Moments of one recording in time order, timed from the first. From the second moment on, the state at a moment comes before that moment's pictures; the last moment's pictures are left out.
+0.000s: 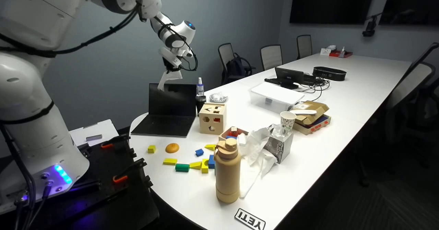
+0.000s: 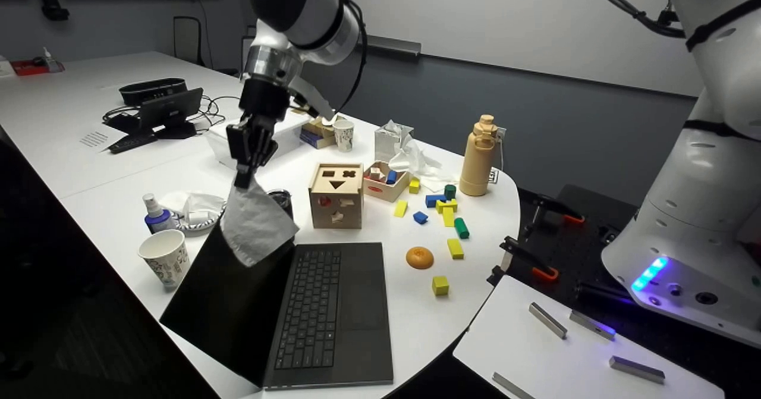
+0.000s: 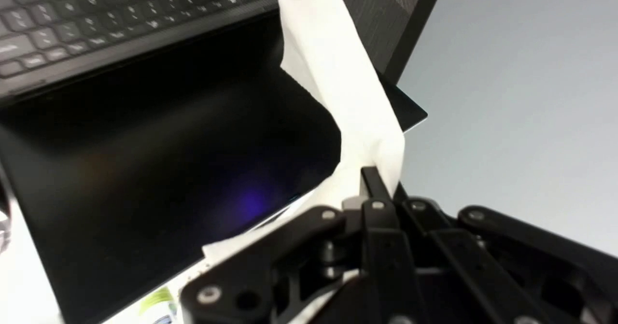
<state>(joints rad) -0.04 0.66 0.55 -1.68 0.40 2.30 -0.38</state>
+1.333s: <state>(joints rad) -0.06 0.36 0.00 -1.86 0.00 2.13 -0.36</state>
